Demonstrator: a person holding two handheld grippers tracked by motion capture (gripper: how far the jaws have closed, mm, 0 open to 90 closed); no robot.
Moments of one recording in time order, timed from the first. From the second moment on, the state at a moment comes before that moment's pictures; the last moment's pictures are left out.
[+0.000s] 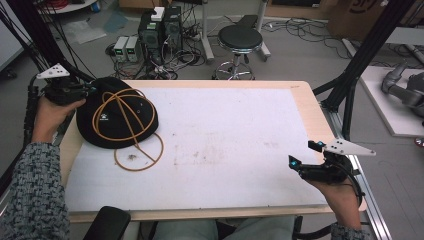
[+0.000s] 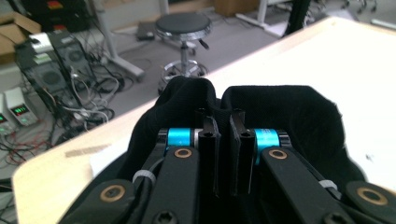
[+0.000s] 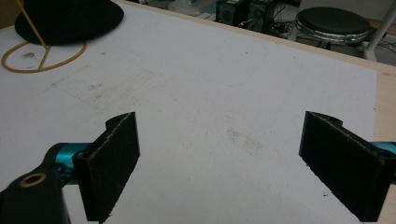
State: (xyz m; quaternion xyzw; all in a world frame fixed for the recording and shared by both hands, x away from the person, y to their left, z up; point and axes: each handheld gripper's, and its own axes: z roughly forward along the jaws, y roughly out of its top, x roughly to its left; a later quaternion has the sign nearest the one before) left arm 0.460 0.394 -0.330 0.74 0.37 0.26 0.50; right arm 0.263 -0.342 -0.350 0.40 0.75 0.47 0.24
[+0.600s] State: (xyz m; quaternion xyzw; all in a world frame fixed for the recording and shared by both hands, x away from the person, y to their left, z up) left arm 0.453 0.404 -0.289 0.67 0.39 0.30 0.56; right arm 0.262 -0.343 -0.348 0.40 0.75 0.47 0.24
